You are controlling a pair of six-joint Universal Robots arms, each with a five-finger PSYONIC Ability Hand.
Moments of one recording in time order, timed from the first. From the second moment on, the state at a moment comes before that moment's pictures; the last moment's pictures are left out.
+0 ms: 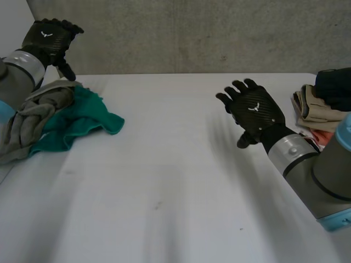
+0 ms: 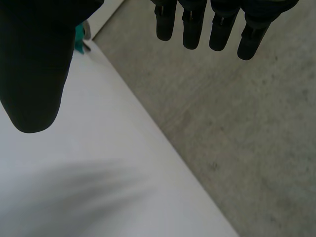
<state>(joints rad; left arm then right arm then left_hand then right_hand) 4.61 -2.28 -0.70 3.04 -1.28 3.50 1.94 -1.28 1.73 -0.46 1.26 2.64 0.20 0.20 0.21 0.20 0.05 0.23 0.21 0.21 0.20 0.04</state>
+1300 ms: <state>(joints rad) 4.37 -2.05 -0.71 2.90 -1.36 3.36 1.89 -1.27 1.67 -0.47 1.28 2.65 1.07 1.18 1.19 1.19 0.95 0.23 0.21 0.20 0.20 0.04</state>
